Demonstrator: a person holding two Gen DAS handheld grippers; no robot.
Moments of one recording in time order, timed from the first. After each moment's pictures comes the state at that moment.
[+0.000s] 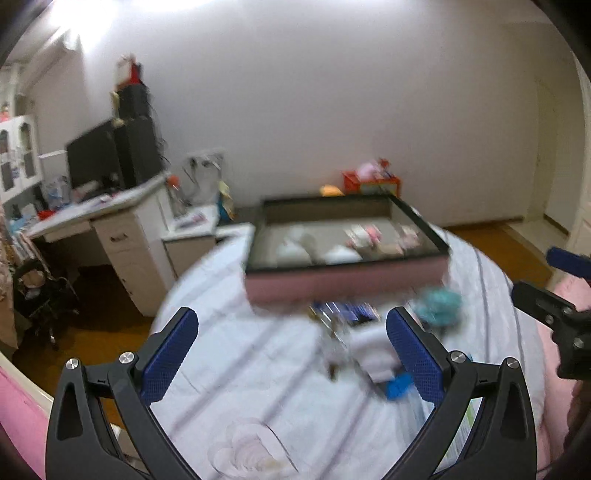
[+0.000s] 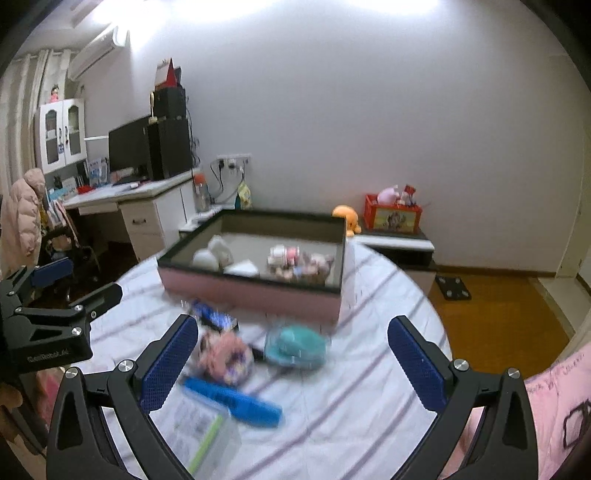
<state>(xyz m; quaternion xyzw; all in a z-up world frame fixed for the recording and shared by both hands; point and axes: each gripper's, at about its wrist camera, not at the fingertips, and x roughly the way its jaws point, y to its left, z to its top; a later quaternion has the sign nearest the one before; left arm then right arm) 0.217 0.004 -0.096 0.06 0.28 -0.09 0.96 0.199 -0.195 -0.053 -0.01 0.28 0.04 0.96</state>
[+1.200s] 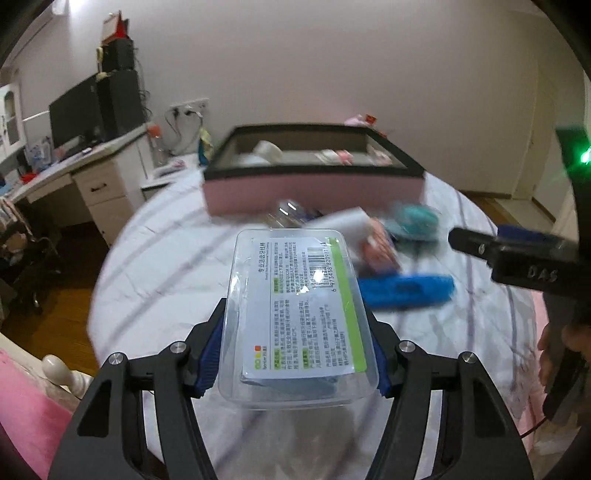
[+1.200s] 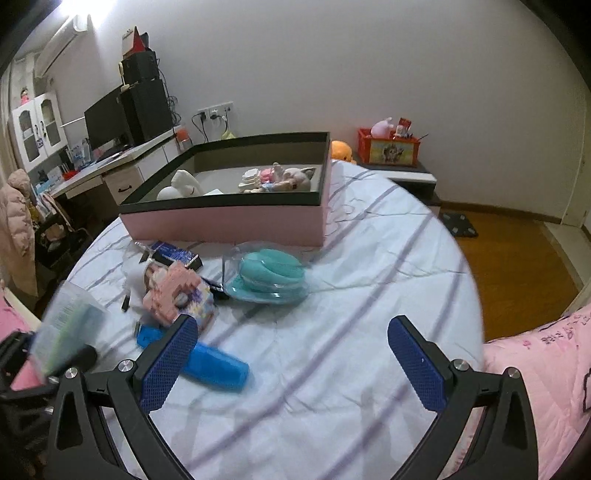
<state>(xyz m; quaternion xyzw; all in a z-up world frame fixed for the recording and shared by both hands) 0.197 -0.007 -0.145 0.04 0.35 -0.10 0.93 0.248 -0.220 -0.117 0.05 0.38 0.03 0.92</state>
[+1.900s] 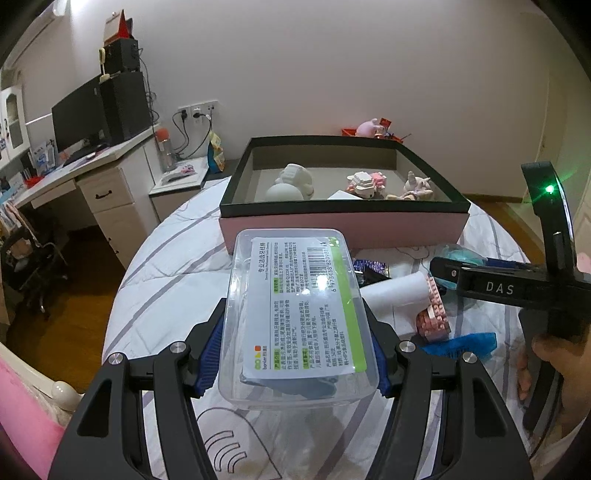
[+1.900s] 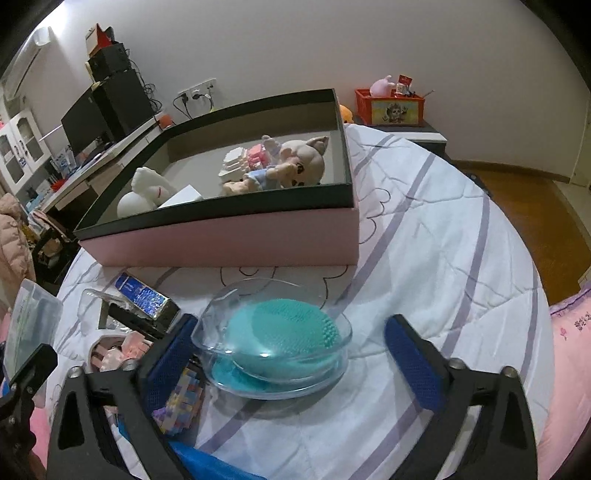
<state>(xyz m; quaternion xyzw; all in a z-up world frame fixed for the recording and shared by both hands) 0.258 0.004 -0.136 0.04 0.35 -0.09 0.93 0.325 -0.214 -0.149 0.10 0.43 0.02 0.90</state>
